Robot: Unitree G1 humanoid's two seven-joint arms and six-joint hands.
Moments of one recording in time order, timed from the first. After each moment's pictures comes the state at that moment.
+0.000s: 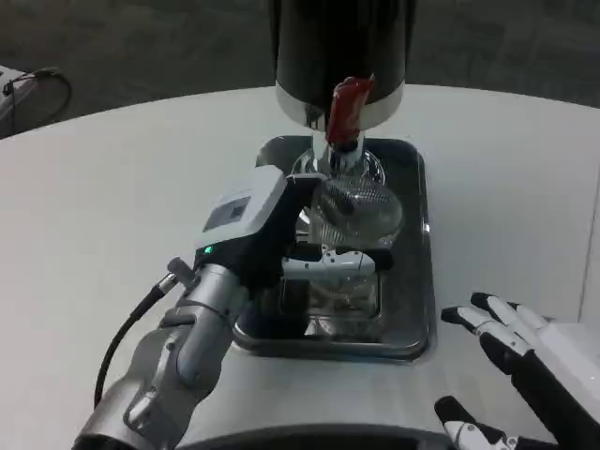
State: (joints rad) left arm -0.75 0.28 -0.27 0.60 0.59 -0.21 0.14; right arm 0.28 -0.17 -0.04 -1.03 -0.99 0.15 0.75
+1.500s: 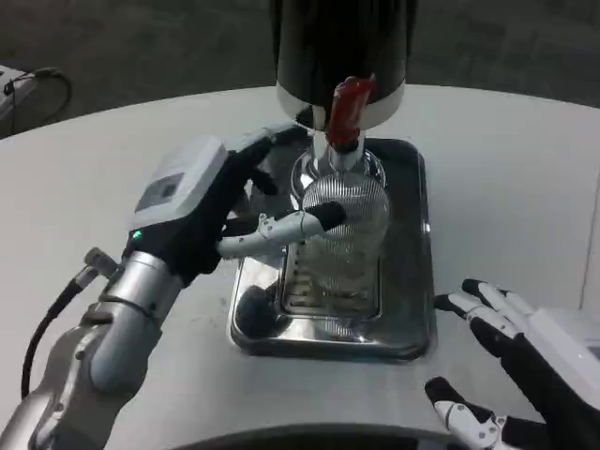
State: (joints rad) left arm -0.59 0.44 -0.16 0.28 0.48 -0.24 0.05; right arm 0.21 -0.19 -0.01 -0.98 -0.99 0.21 0.73
